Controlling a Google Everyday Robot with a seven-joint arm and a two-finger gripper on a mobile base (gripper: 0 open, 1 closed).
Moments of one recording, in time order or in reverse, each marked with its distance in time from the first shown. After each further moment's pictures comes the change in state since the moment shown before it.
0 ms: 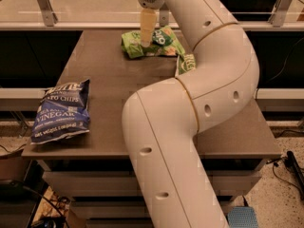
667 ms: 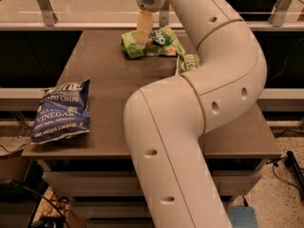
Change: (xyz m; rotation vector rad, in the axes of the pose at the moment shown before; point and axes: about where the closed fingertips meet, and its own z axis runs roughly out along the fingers) arm -0.007 0.013 0.004 -0.052 -0.048 0.062
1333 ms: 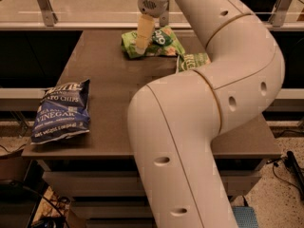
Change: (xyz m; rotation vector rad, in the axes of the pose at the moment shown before) arm 0.007 0.022 0.004 -0.068 -0.008 0.046
